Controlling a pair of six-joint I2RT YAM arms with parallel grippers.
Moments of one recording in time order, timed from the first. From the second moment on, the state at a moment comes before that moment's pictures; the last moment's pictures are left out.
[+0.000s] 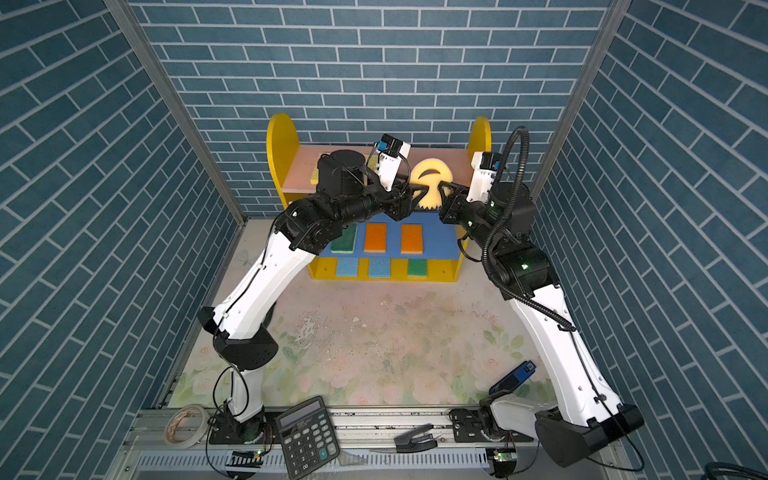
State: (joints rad) left arm -0.83 2.01 2.59 -0.72 0.09 -0.10; right arm 0.41 1.26 1.61 -0.40 -0.06 0.41
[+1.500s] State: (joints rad) left arm -0.77 2.12 2.60 -0.51 0.01 -0.05; right arm 0.28 1.59 1.79 -0.29 -0.27 0.63
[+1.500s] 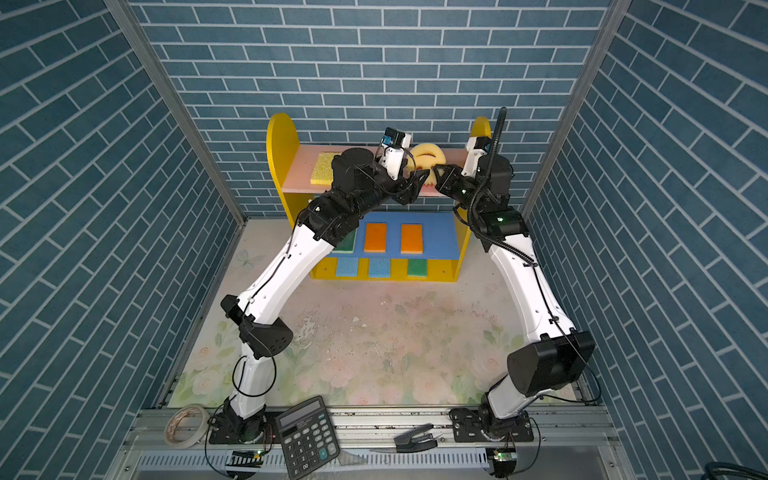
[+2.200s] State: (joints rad) left arm -0.75 2.14 2.61 -0.50 0.07 -0.15; right arm 0.29 1.59 1.81 -0.35 -0.26 0.62
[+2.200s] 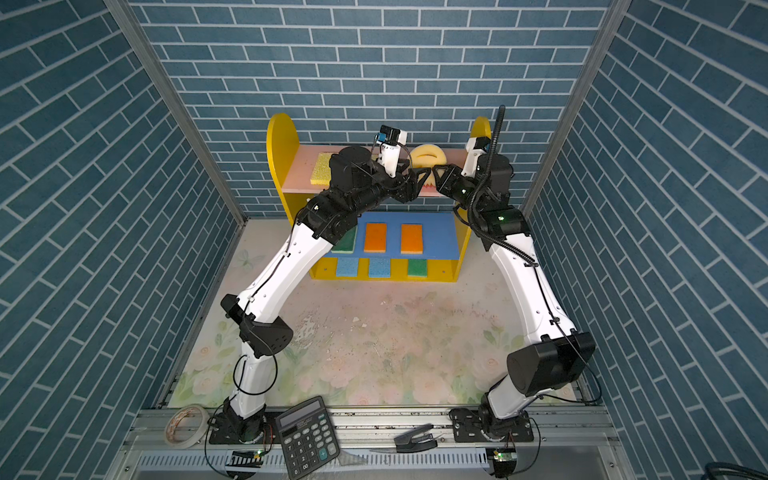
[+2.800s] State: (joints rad) left arm -0.75 2.17 2.62 -0.49 0.08 -0.18; right arm 0.29 1.59 1.81 -0.36 -0.22 0.62
